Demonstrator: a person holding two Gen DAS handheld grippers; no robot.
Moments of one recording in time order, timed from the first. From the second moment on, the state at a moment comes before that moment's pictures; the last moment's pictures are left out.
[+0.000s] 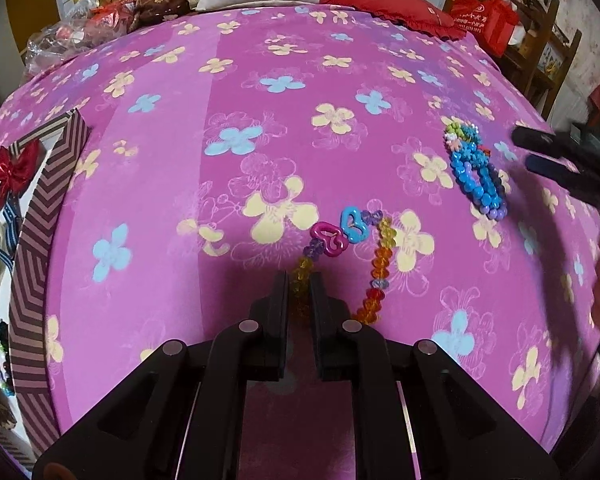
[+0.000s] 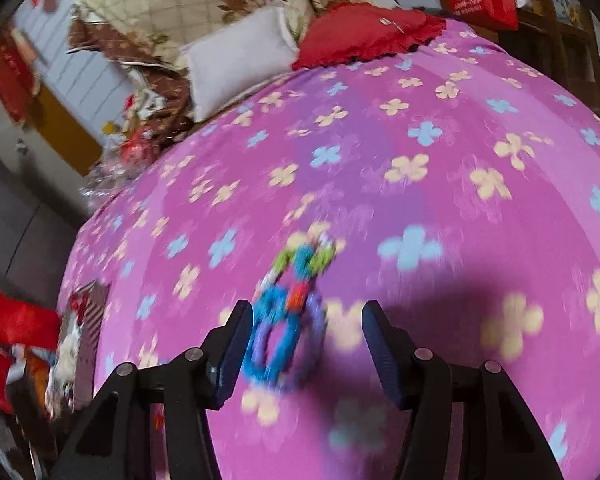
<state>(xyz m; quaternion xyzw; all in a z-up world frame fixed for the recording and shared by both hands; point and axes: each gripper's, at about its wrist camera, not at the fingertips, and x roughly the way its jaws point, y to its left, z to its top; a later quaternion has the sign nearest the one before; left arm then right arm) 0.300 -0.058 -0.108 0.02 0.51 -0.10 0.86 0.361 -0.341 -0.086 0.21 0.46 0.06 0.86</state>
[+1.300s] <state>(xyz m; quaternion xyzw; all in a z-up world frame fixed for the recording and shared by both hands) 0.242 0.069 -0.001 -0.10 0.39 -0.10 0.91 0.341 -0.244 0.005 0.10 0.43 0.05 0.90</state>
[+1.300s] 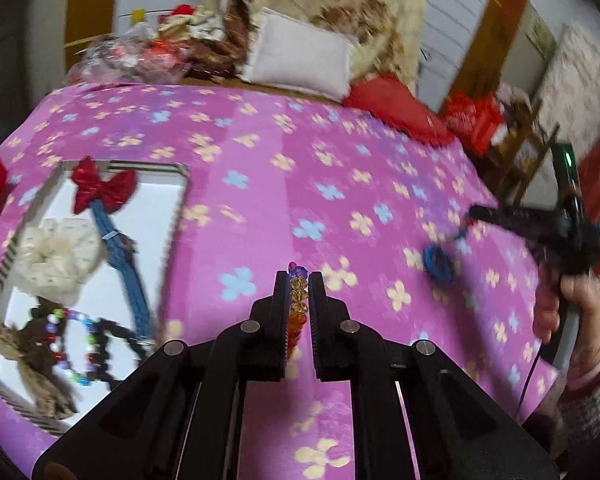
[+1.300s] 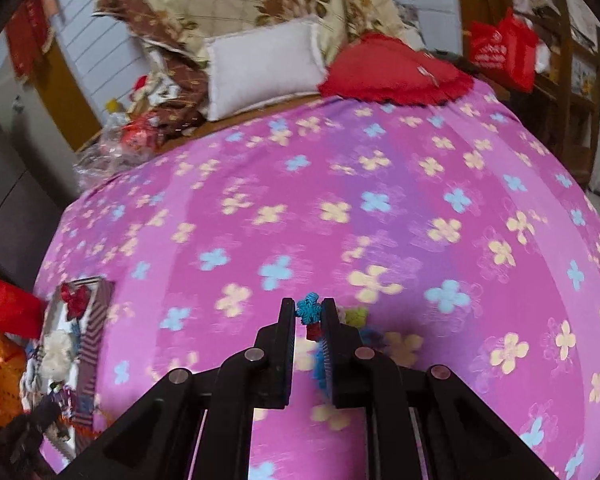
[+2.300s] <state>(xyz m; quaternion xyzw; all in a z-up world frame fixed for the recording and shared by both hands) 0.245 0.250 -0.047 -0.24 0.42 -0.02 0.87 0.361 0.100 -0.006 -0.01 0.46 0.24 0.85</state>
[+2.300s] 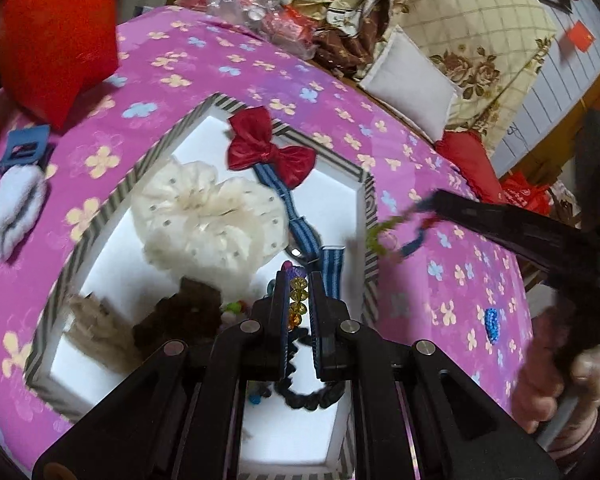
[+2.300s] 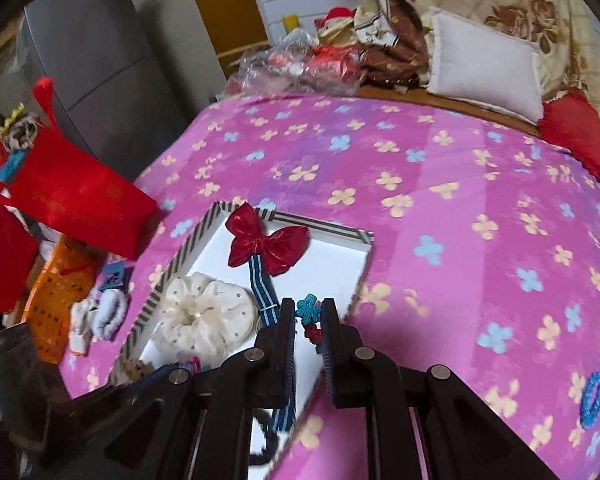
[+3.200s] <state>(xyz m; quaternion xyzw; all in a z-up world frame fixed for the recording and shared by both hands) 0.275 0.247 -0.072 -0.25 0.46 -0.01 0.85 0.419 0.115 -0.054 0.00 0.51 0.20 0.84</state>
